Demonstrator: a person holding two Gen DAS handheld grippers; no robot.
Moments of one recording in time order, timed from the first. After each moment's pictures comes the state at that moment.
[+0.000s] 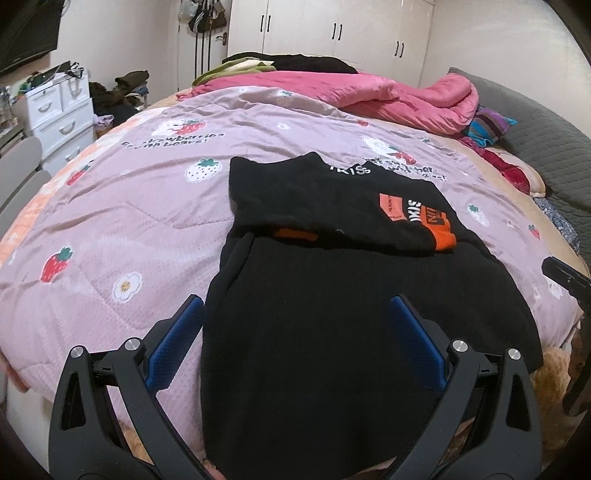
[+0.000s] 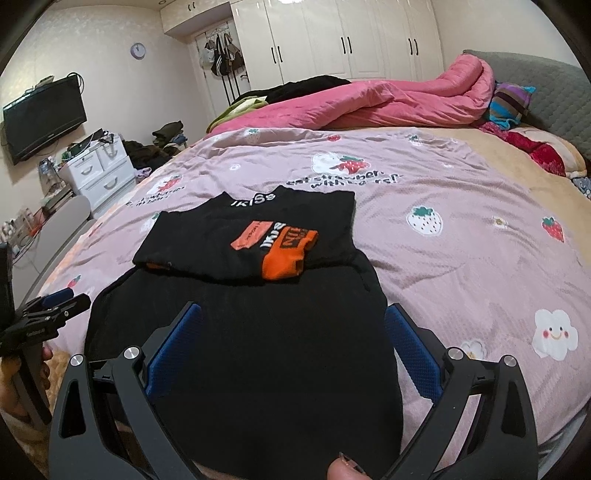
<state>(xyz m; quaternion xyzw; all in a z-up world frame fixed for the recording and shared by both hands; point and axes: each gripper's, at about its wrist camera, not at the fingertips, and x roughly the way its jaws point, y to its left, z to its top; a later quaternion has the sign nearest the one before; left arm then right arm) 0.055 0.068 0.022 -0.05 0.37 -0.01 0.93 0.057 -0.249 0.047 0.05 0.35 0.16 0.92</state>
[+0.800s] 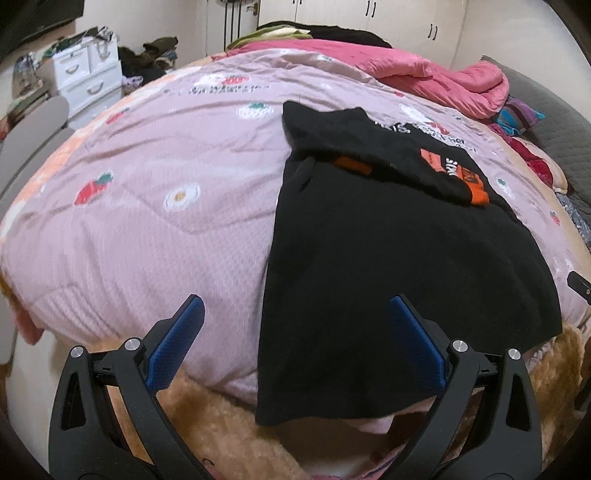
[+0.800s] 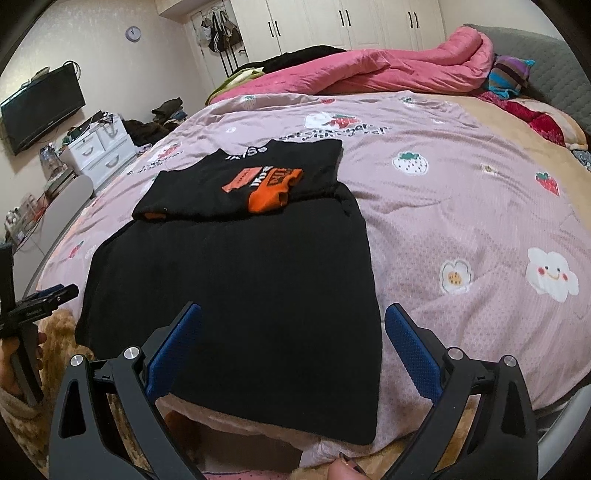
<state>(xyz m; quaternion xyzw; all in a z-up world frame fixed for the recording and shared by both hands) 0.007 0.104 -0.014 -0.07 0.43 0.03 0.90 0.023 -0.277 0.010 0.05 0.40 0.17 0.90</state>
